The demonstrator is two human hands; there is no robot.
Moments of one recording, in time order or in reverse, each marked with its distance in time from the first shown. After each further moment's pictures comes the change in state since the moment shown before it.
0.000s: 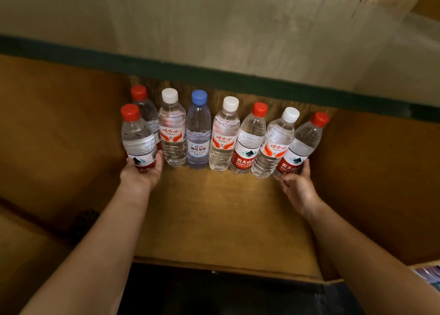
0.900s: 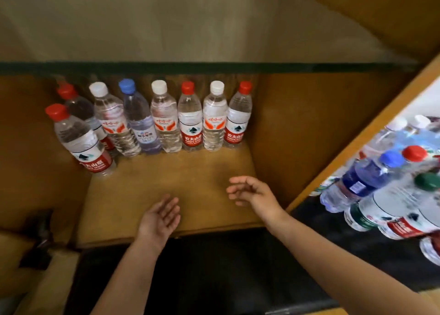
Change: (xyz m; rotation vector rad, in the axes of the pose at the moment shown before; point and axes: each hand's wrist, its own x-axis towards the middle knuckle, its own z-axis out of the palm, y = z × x) left_hand -0.080 -0.116 -0.118 0.953 0.010 -0.078; right_hand -0.131 0.004 -0.056 -0.392 -0.235 0.046
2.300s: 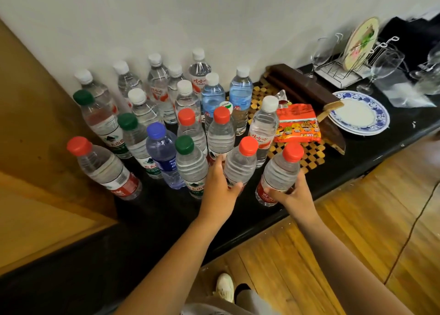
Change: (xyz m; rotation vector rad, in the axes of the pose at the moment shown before) left_hand -0.135 -0.329 0.347 1.199 -0.621 0.738; right_hand -0.166 0.160 -0.402 -0.006 0.635 -0.169
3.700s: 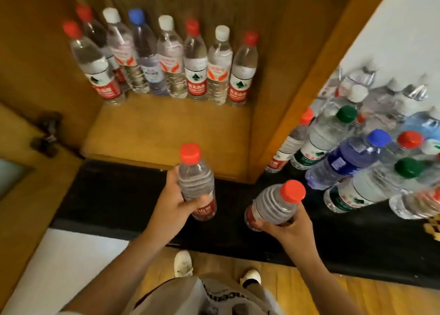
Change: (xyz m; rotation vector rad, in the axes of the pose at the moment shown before) left_hand -0.200 -0.155 -0.278 -0.364 0.443 -0.146; right_hand -0.117 -0.053 0.251 -0.160 -0.531 -0.080
